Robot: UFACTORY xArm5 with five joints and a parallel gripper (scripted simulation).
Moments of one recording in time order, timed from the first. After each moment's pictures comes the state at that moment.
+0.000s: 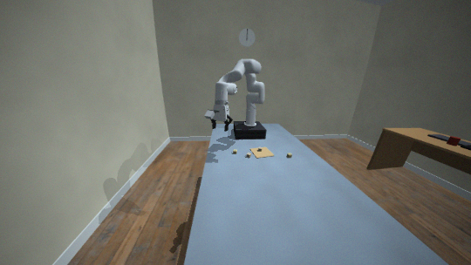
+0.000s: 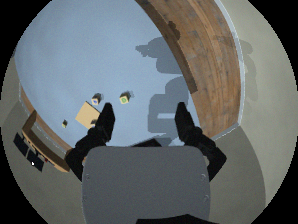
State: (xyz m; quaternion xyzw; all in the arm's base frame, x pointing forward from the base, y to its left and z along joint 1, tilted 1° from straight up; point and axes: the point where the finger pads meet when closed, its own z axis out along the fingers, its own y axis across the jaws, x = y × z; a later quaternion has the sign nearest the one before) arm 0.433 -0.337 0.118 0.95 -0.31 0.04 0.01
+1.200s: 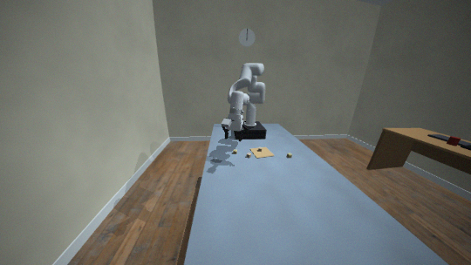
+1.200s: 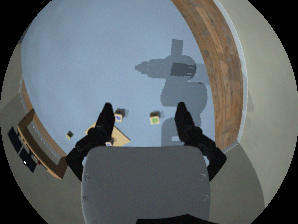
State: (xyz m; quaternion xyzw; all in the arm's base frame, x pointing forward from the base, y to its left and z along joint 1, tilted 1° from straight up) arm 0.502 -0.260 0.072 0.96 -0.27 0.11 0.02
